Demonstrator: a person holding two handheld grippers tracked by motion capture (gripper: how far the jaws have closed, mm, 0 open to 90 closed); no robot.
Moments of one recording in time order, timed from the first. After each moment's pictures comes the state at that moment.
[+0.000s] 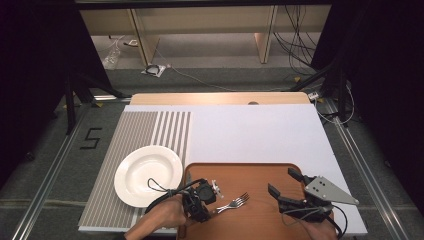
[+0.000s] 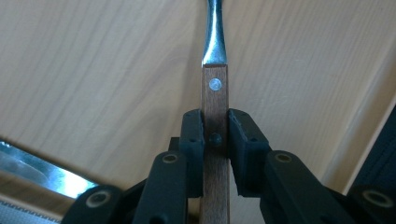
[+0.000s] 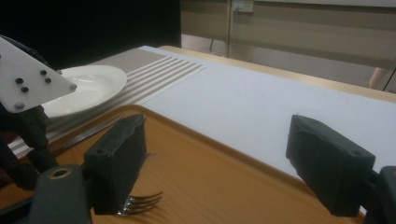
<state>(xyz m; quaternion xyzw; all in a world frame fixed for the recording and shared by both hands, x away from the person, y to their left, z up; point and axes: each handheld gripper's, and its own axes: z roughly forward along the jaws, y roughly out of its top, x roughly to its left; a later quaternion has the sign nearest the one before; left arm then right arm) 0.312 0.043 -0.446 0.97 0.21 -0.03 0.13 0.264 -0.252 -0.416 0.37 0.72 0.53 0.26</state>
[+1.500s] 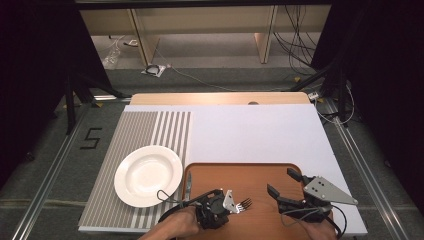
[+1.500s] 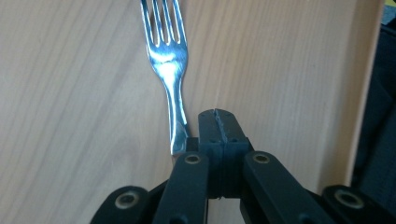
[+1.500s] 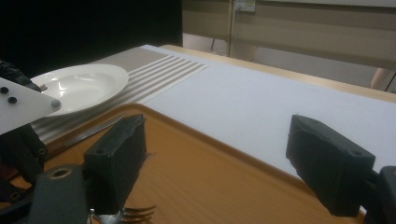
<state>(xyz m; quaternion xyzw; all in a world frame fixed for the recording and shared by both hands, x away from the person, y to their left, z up) 0.289 0.013 -0.457 0.96 0.13 0.02 0.23 0.265 -0.250 -0.417 0.37 0.72 0.53 0.26</state>
